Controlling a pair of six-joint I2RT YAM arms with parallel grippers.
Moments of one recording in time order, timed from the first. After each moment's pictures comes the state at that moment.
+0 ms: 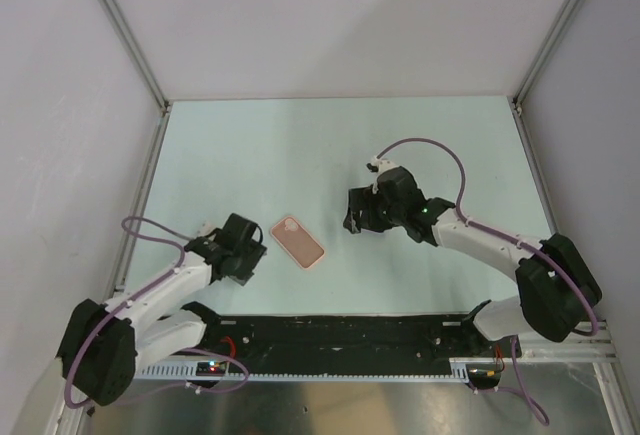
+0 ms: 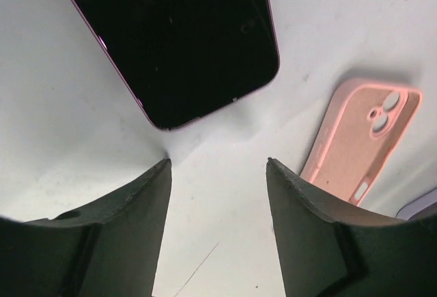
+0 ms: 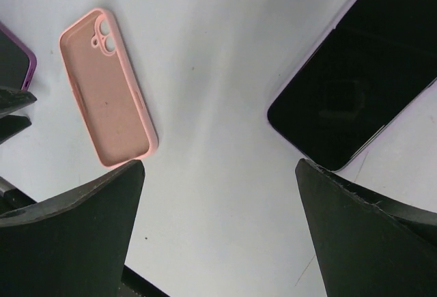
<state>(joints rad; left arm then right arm) -0.46 1.01 0.45 -0.61 -0.24 -1.45 0.67 1.40 0.85 -0.18 -0.06 0.47</state>
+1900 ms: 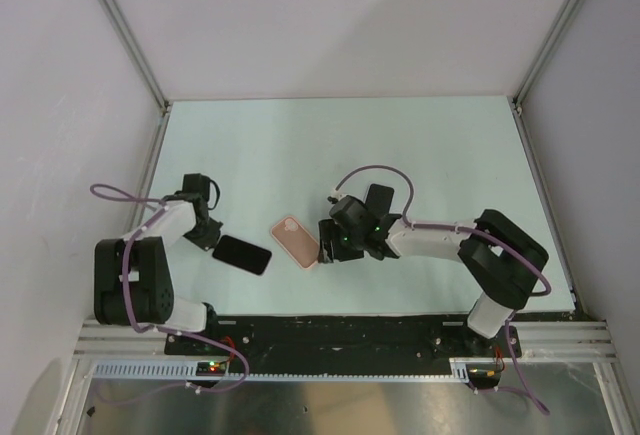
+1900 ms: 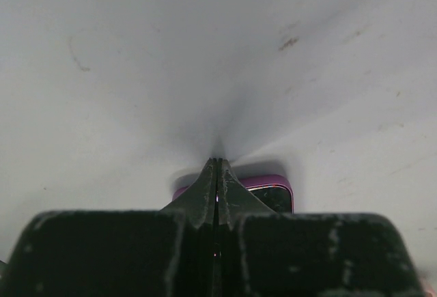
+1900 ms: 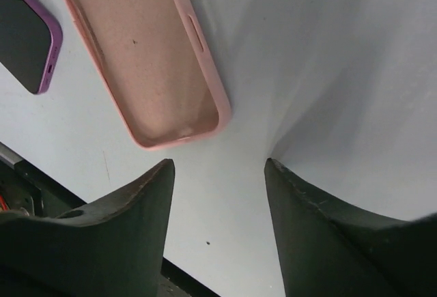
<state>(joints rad) 0.06 1.44 0.74 -0.65 -0.27 -0.97 0.93 1.67 0.91 -0.14 -0.07 0.70</state>
